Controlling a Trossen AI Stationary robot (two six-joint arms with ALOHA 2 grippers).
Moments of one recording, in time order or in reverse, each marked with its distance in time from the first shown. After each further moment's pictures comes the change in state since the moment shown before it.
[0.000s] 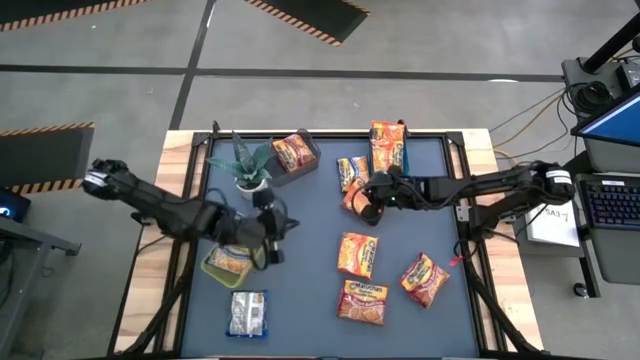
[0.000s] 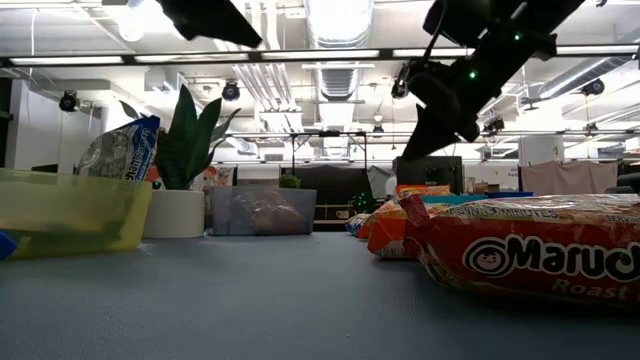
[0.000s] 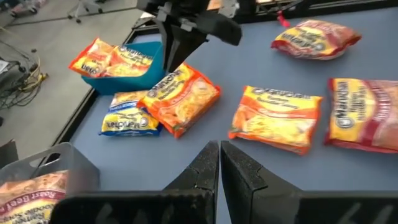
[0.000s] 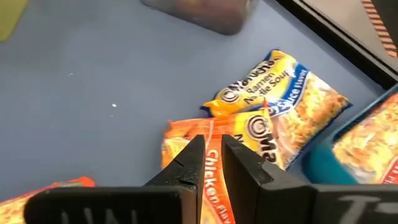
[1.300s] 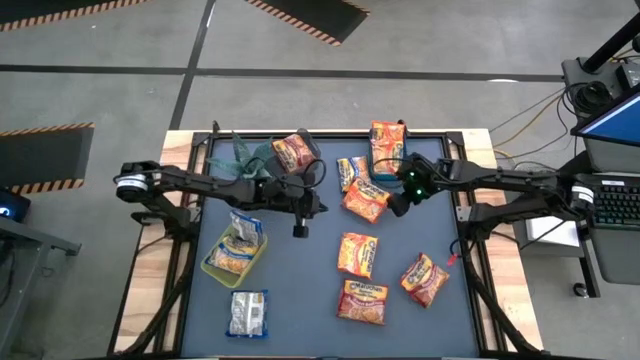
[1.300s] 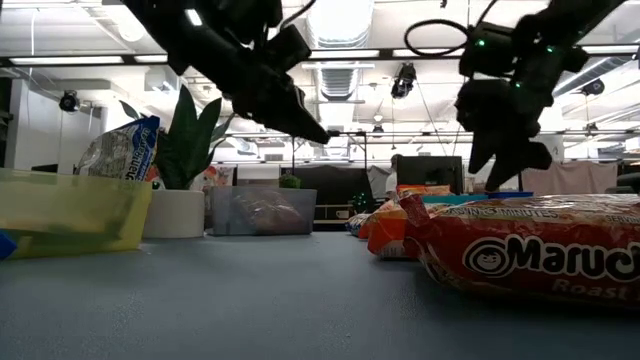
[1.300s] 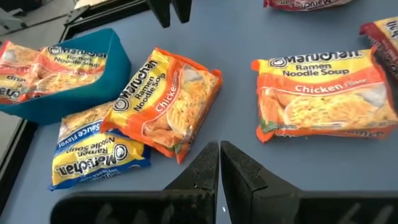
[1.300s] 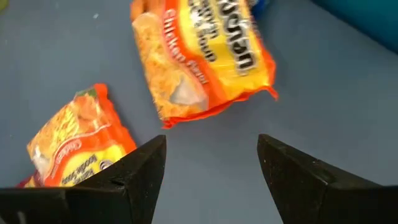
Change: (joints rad) left arm 0.431 0.310 -0.049 0.398 0.582 0.456; right arm -0.316 -0.217 -0.098 -0.386 -0.562 0.222
